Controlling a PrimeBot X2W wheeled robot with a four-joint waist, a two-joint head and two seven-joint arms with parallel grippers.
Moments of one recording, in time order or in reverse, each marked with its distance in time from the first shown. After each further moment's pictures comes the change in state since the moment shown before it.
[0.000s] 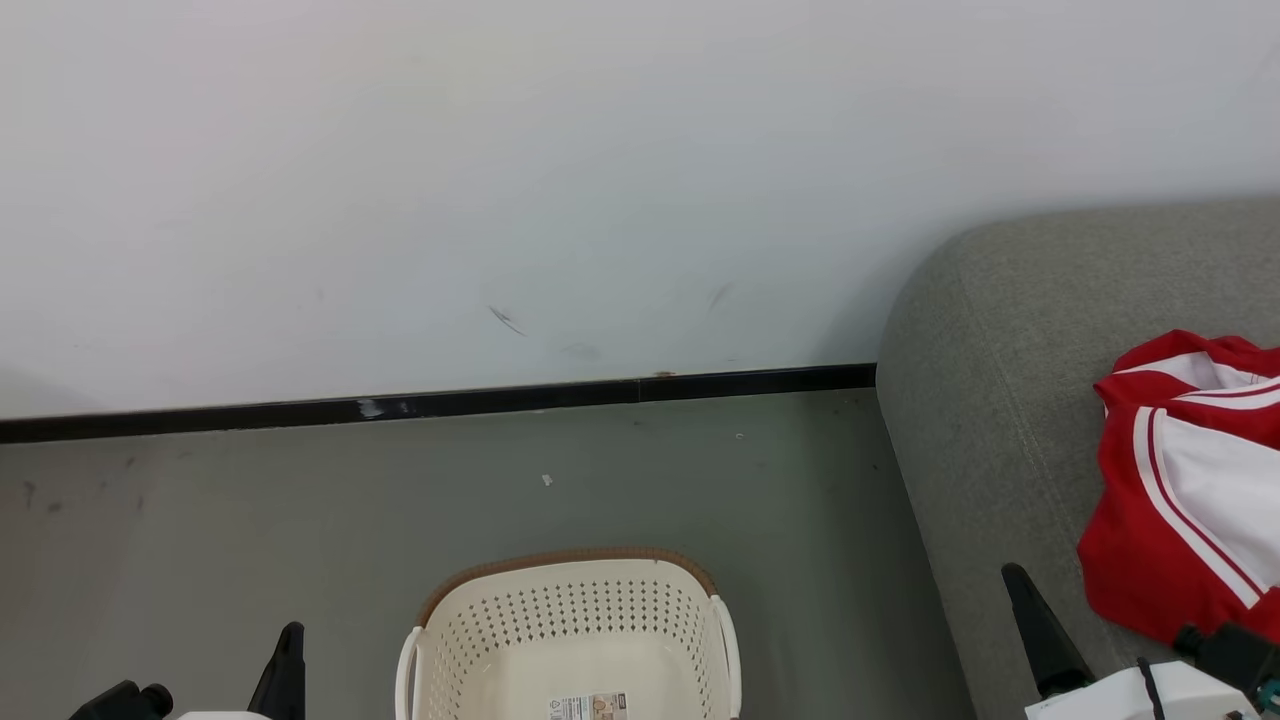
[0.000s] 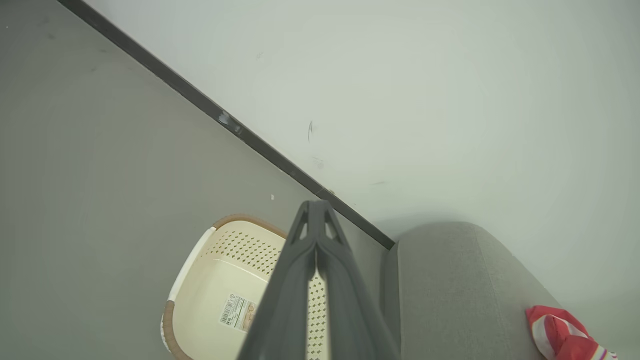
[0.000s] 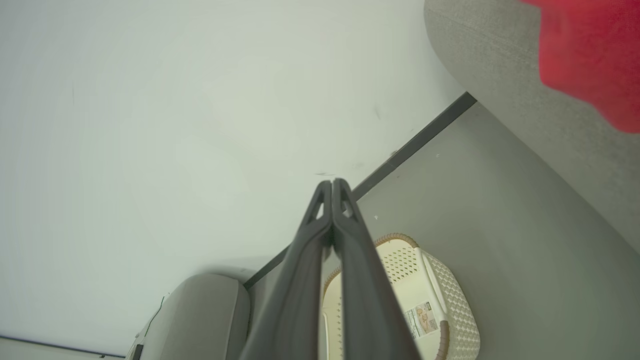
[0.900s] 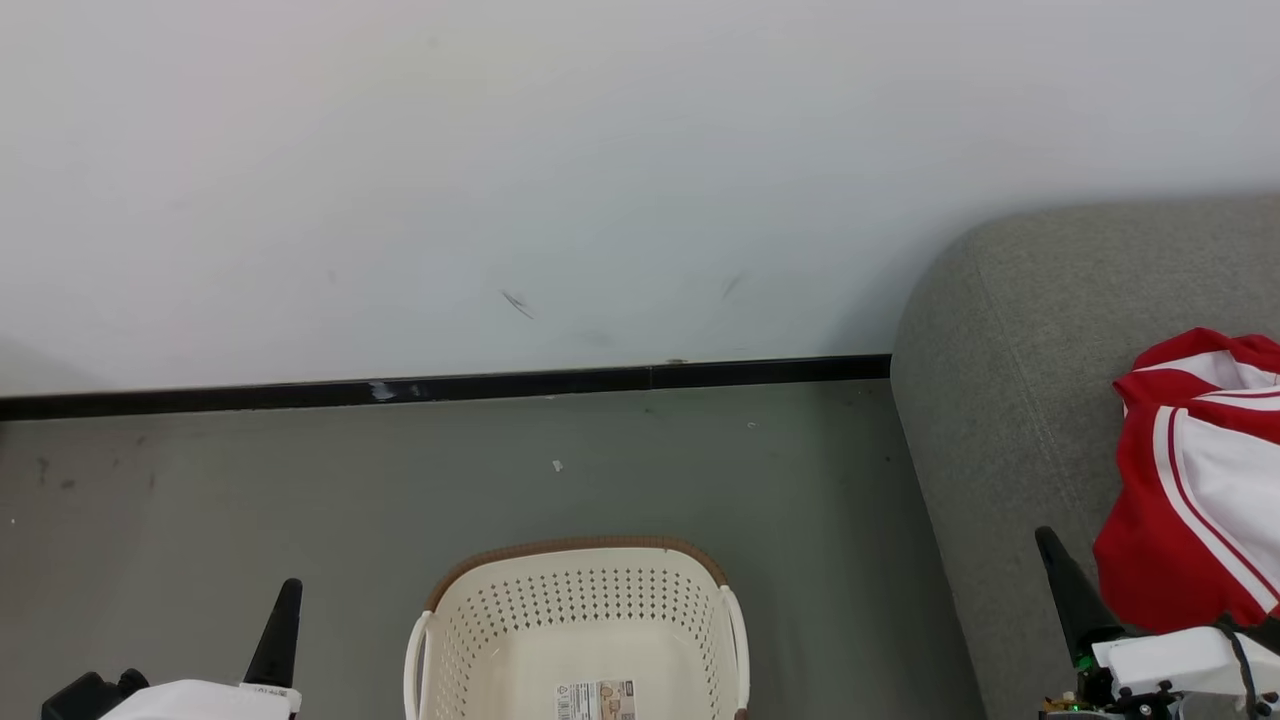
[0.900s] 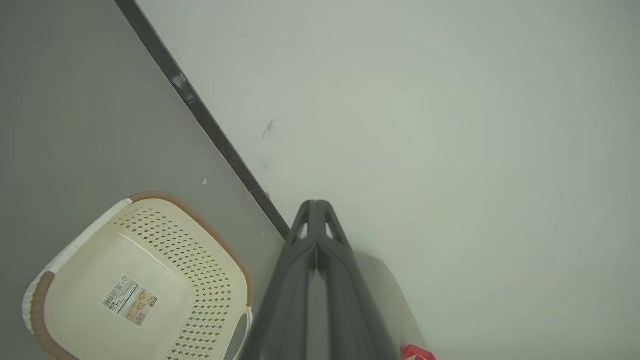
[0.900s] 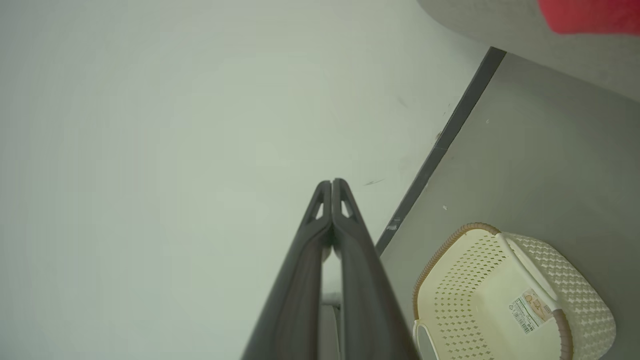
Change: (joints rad) left arm -0.062 -0.047 0.091 0.029 -0.336 -0.108 0.096; right arm -0.074 -0.031 -0.025 0.044 0.453 0.000 0.067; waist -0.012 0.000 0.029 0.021
